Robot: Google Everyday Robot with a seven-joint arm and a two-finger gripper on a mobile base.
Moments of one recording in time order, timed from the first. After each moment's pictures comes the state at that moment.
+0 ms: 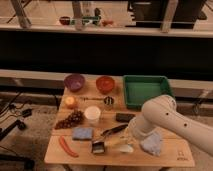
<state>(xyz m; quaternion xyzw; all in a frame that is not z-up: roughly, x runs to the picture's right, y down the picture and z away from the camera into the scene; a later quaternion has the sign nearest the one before) 0.113 0.230 0.675 -0.31 -0.22 -0.15 0.91</state>
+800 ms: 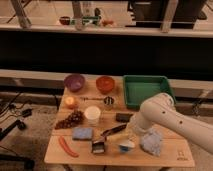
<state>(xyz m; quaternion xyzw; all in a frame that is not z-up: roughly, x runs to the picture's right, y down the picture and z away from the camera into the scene) 0.127 0.217 0.702 -0.30 -0.18 -0.14 0.93</state>
